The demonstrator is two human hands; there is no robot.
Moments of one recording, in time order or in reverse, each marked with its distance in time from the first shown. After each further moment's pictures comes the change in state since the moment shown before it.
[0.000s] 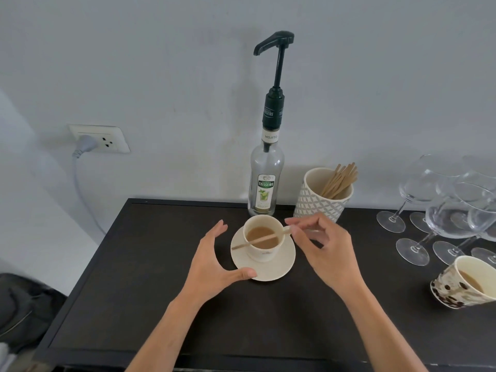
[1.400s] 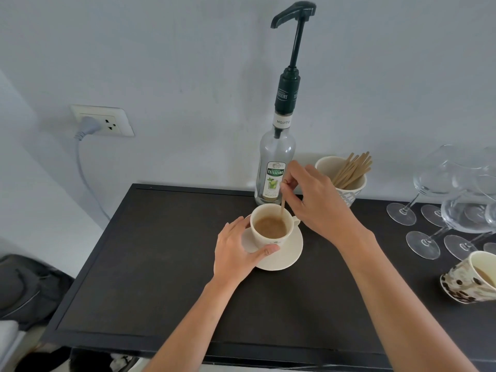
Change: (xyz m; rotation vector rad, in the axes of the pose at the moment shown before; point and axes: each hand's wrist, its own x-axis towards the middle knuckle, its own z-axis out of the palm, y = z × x) left_hand 0.016 -0.004 0.048 0.151 0.196 0.110; right_hand 0.068 -0.024 0.019 -0.560 -0.131 -0.487
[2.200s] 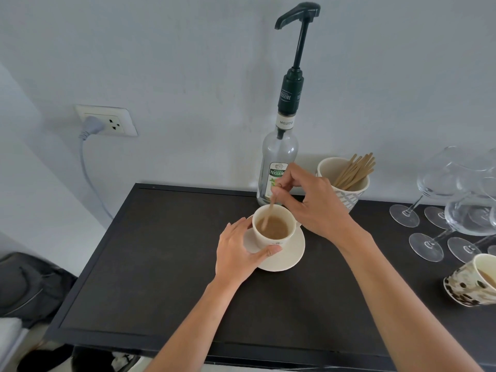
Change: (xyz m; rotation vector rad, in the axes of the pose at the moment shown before) left_hand 0.000 0.000 0.002 -0.013 0.055 0.023; right_hand 0.002 -0.008 0.002 0.258 -0.030 0.050
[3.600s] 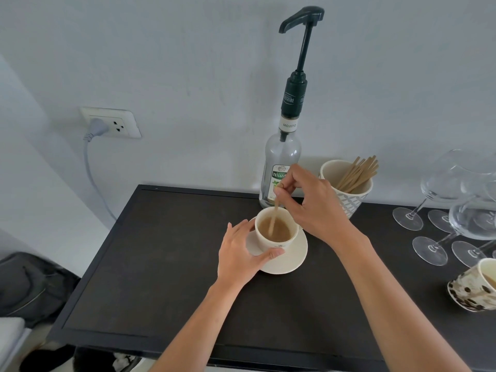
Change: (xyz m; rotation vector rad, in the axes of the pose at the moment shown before) left_hand -0.003 0.013 -0.007 -0.015 -0.020 -0.057; right_hand 0.002 0.000 0.007 -0.110 0.060 -0.003
